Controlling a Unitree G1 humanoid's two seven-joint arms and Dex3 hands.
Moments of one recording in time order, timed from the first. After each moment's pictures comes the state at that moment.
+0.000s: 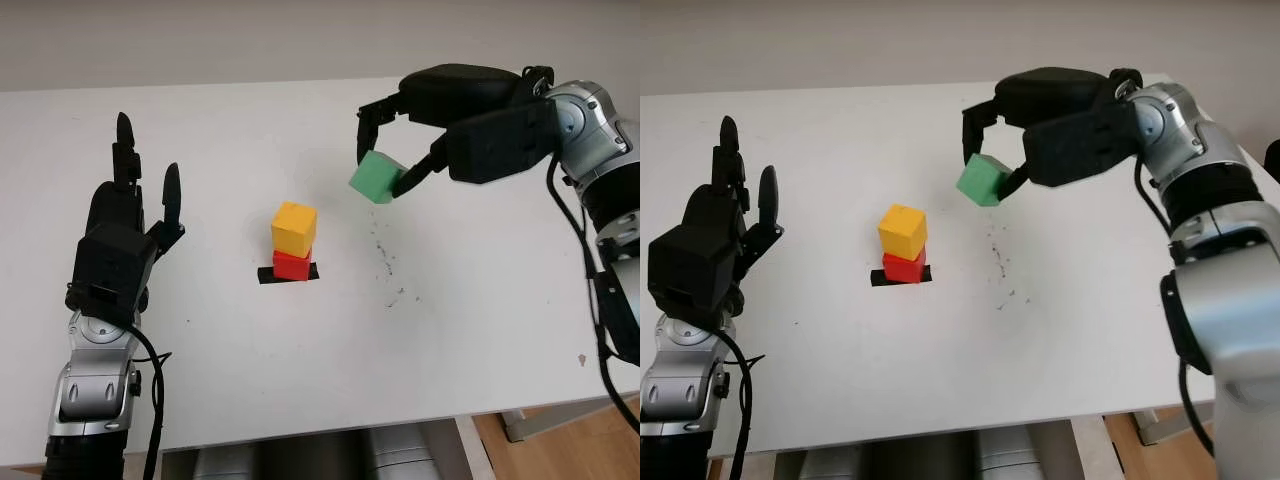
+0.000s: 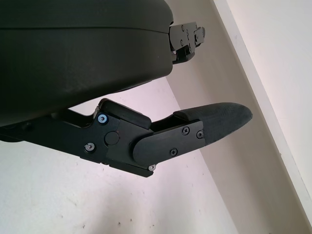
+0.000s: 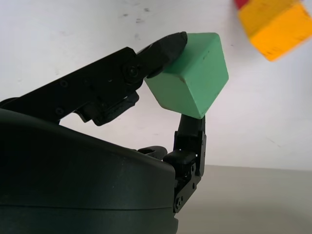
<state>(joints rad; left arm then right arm) -0.22 0.26 0.18 -0.15 0.17 0.19 0.04 -1.30 -0.57 0.31 1.14 -0.38 -0.66 0.59</state>
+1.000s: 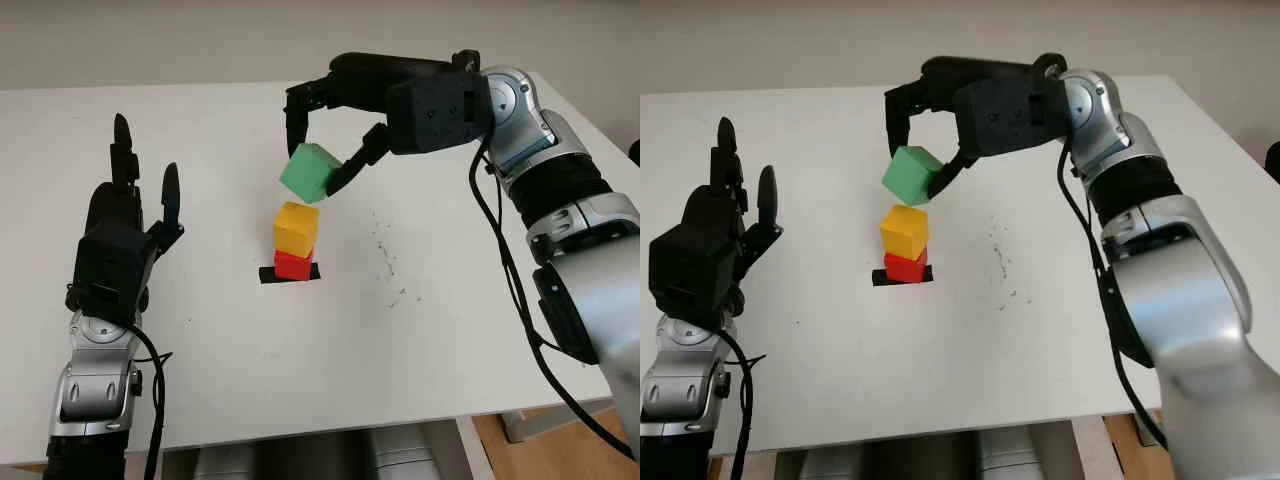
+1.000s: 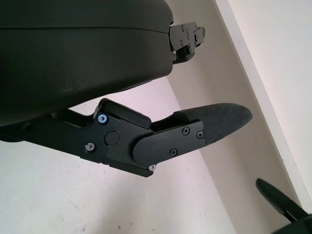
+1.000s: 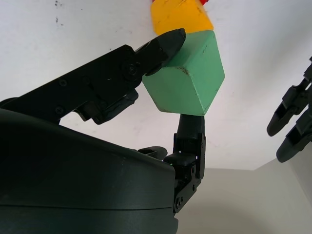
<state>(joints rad) -0.22 0.25 0.17 -0.16 0.17 0.20 0.06 -1.34 -0.40 0.30 1.05 -0.35 -0.58 0.66</state>
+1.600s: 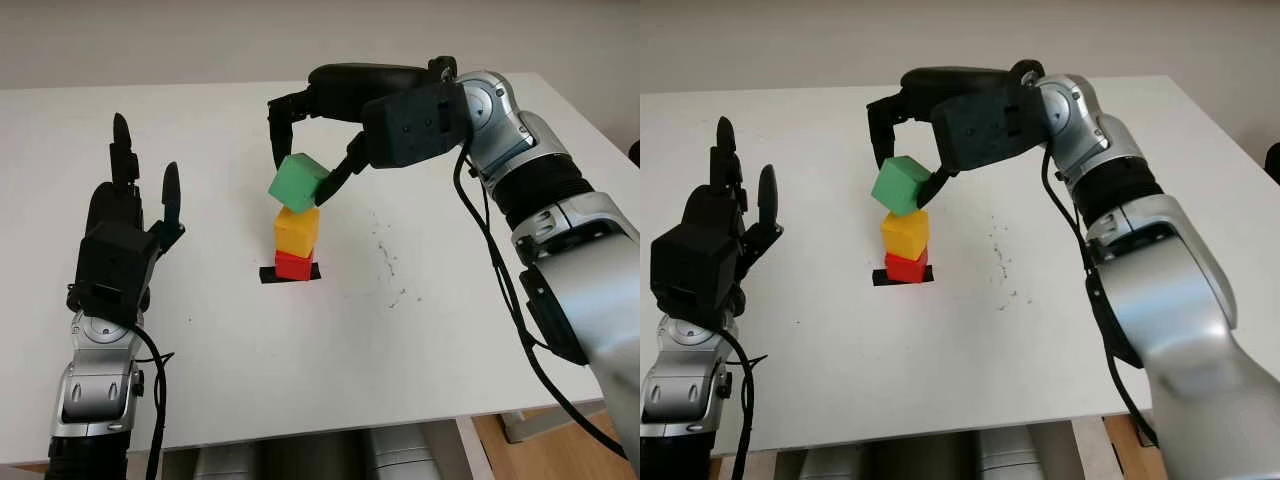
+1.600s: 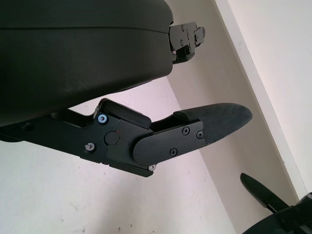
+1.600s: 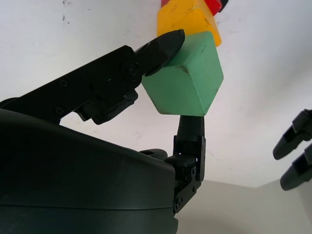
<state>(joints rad) -0.22 0.25 0.17 -0.17 0.18 0.22 0.07 -1.37 -0.38 0.37 1.09 -0.47 -0.64 0.59</state>
